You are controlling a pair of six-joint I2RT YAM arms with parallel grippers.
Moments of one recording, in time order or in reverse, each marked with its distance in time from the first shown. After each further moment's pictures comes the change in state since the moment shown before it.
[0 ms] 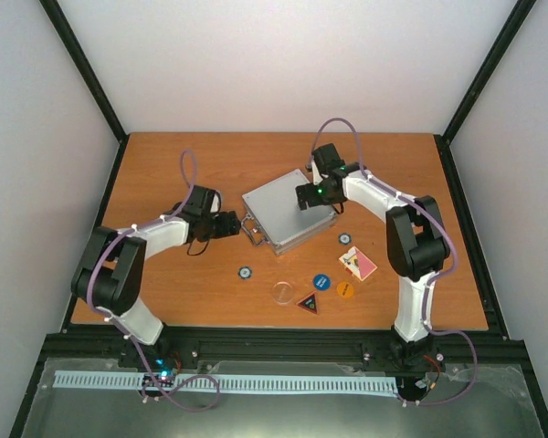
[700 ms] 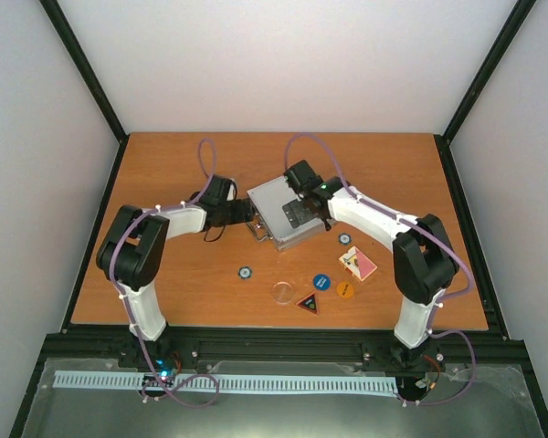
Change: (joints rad) left arm -0.059 0.237 0.175 0.098 -0.032 -0.016; right arm 0.207 -0.187 -0.101 -0.096 0.378 -0.077
